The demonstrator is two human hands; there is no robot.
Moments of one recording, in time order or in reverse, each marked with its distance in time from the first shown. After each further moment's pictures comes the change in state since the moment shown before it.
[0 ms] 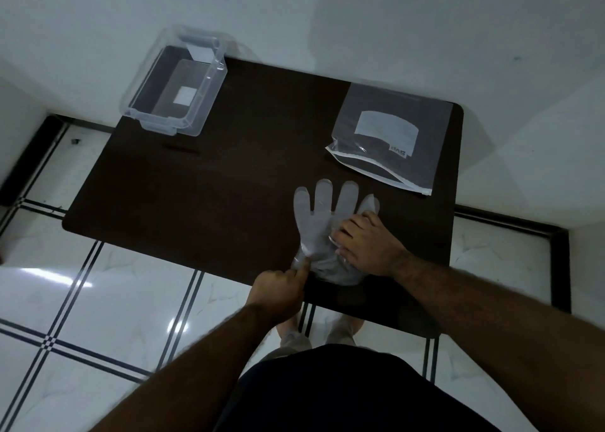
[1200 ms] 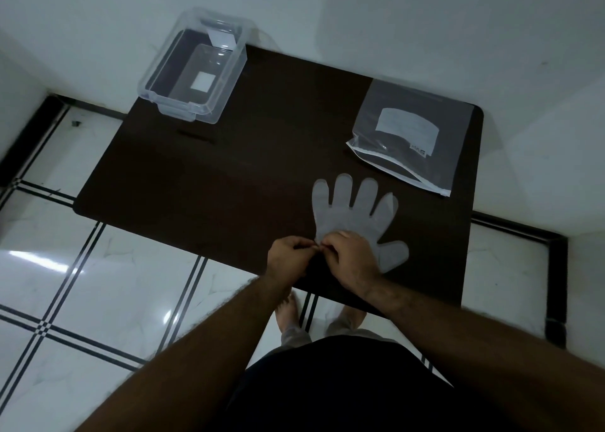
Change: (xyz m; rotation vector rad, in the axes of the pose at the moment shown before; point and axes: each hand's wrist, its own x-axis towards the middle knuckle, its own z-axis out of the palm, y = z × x) left_hand 0.027 -0.020 -0.024 -1.337 0.027 -0.816; right_hand 0.039 -0.103 0.017 0.614 0.286 0.431
